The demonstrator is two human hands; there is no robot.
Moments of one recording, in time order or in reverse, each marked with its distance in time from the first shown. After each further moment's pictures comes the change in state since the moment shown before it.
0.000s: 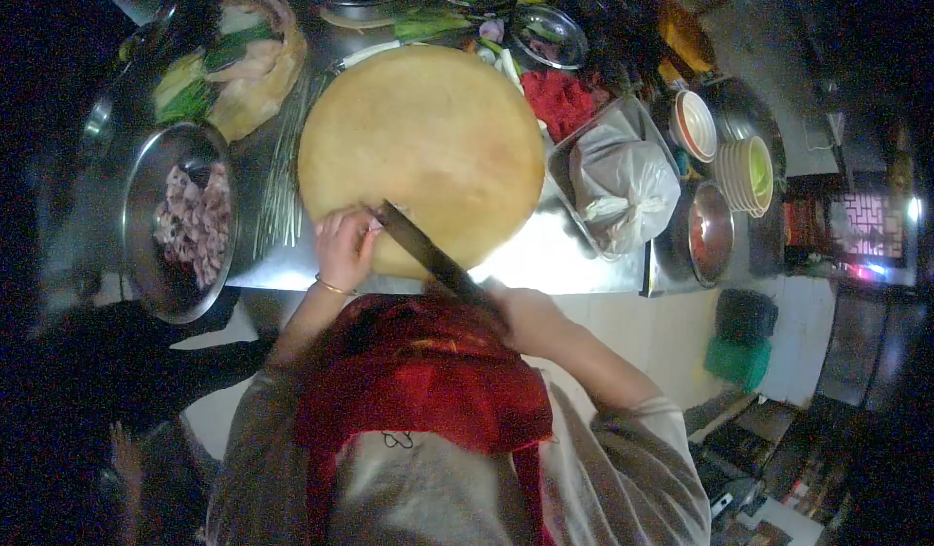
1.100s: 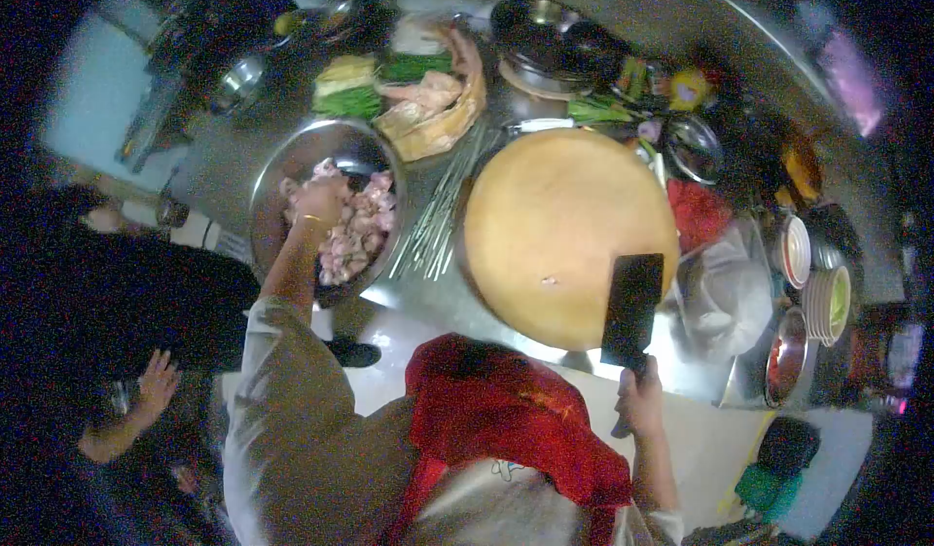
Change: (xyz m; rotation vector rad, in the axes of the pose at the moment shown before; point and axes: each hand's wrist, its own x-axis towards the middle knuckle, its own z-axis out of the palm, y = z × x) left_hand 0.050 -0.247 -0.220 0.735 -0.353 -0.465; right_hand -0.003 0.028 0.044 0.707 0.443 0.465
